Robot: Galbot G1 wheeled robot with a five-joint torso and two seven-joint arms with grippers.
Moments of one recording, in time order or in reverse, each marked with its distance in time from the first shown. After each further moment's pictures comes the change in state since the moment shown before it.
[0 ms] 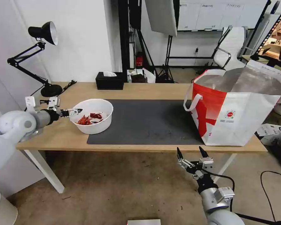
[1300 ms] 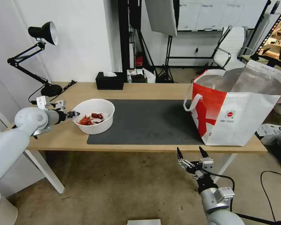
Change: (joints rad) left arm -0.070 -0.063 0.050 0.056 -0.161 0.022 -0.156; right arm 0.000 0.000 0.000 0.000 0.000 0.000 0.000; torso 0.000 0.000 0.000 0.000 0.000
